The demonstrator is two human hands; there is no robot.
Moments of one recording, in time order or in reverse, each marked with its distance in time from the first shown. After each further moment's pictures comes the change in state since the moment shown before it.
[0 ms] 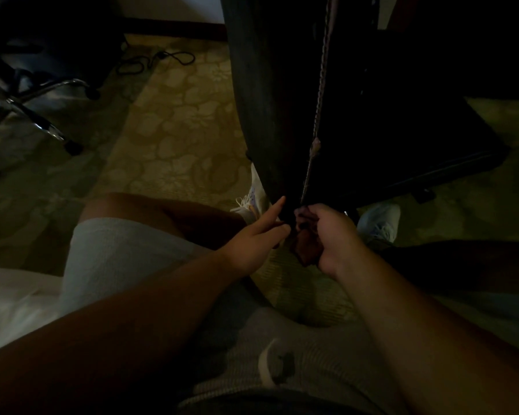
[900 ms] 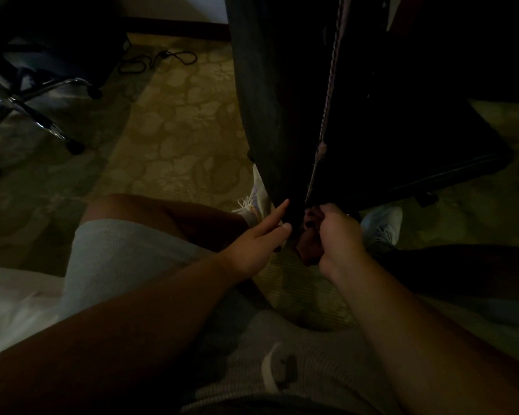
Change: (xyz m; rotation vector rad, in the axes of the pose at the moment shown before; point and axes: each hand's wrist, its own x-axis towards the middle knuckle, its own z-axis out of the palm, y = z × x) left_hand 0.006 -0.008 -0.006 0.006 -0.006 -0.017; right_hand -0.012 -0.006 0.011 0.026 0.163 -0.050
